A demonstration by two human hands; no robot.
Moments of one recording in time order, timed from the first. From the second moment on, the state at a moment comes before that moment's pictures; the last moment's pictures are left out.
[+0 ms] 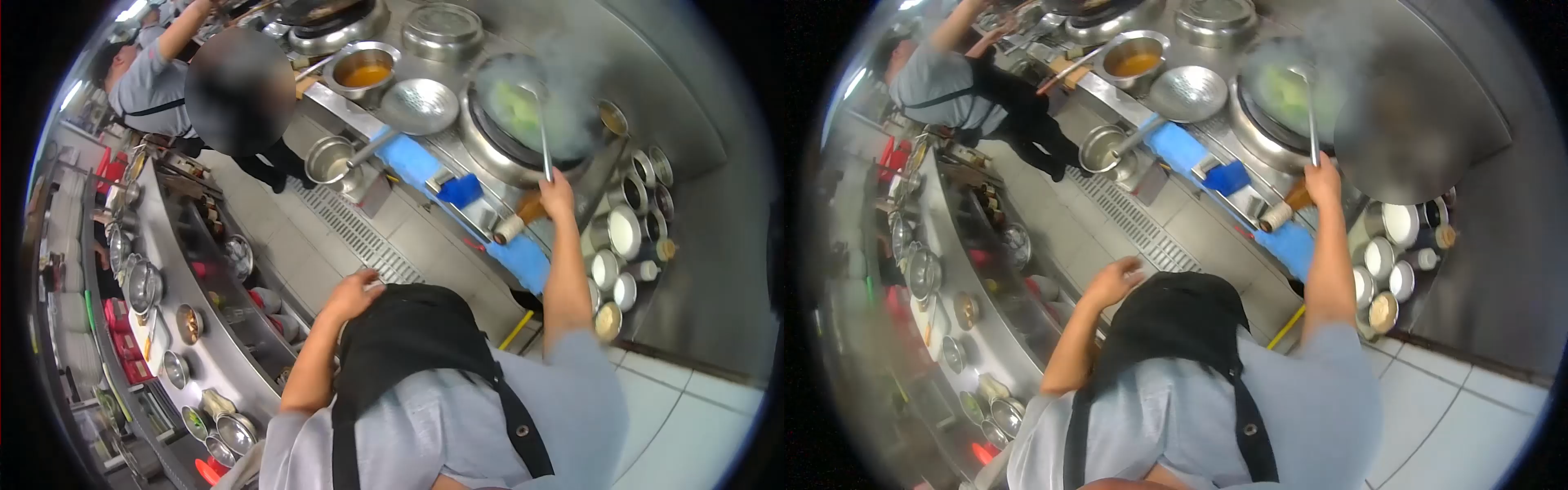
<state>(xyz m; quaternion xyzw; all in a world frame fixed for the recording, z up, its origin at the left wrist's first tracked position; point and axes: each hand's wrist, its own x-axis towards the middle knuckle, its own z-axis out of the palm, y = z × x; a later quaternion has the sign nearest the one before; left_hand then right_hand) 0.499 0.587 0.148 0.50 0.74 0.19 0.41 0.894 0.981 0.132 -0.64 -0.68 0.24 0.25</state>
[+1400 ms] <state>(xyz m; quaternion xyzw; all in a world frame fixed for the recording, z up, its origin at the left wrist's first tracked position) 0.453 0.892 0.137 0.08 0.38 0.44 0.81 0.848 0.911 0.179 -0.72 -0.37 0.40 0.43</state>
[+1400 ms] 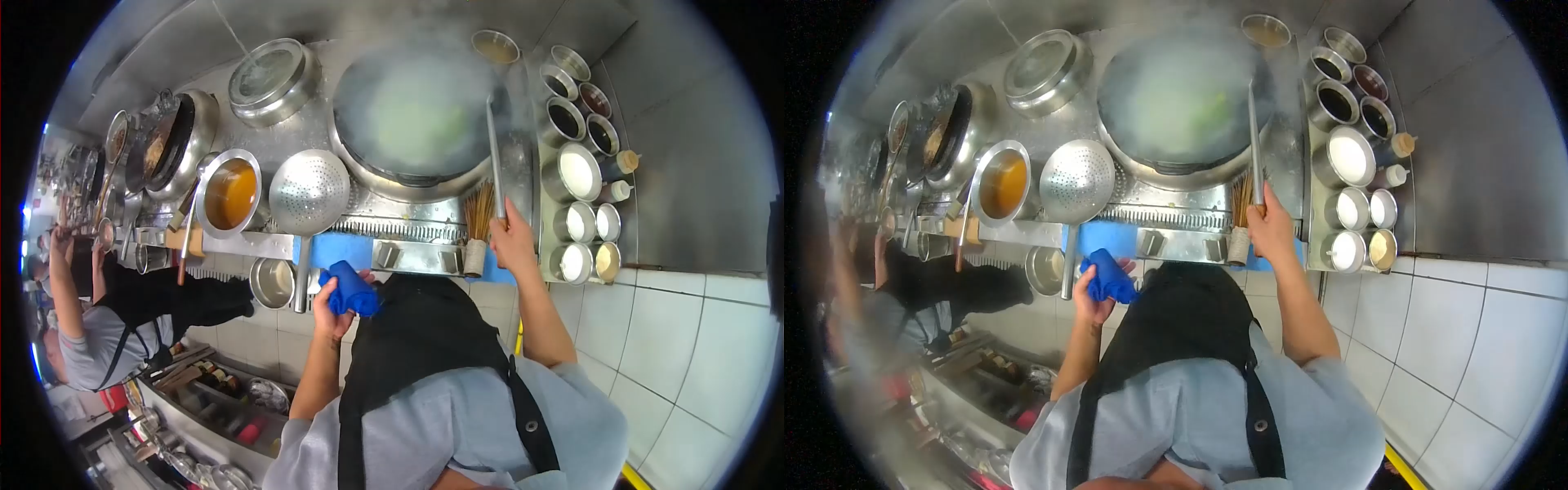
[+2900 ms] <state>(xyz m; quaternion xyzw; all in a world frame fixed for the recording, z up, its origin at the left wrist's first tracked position) 0.638 1.095 0.118 0.18 0.49 0.35 0.78 0.877 0.825 0.121 -0.66 -0.45 0.44 0.41</state>
